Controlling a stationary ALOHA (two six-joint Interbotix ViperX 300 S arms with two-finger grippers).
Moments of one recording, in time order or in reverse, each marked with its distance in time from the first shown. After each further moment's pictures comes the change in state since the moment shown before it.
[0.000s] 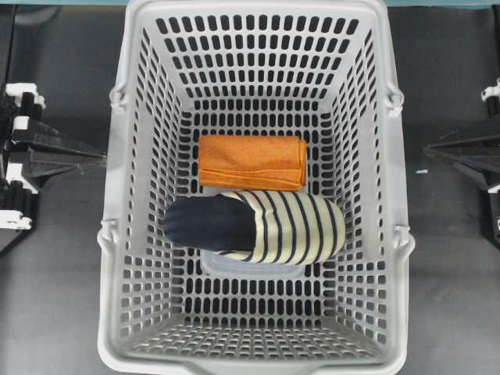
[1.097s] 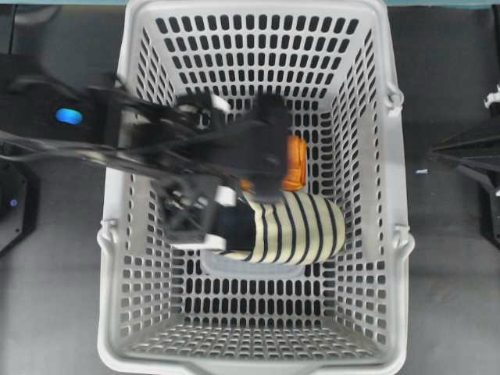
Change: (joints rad) left arm -0.071 0.950 -1.166 0.038 1.299 -0.034; right arm 0.000 -0.055 0.000 0.011 0.133 0.084
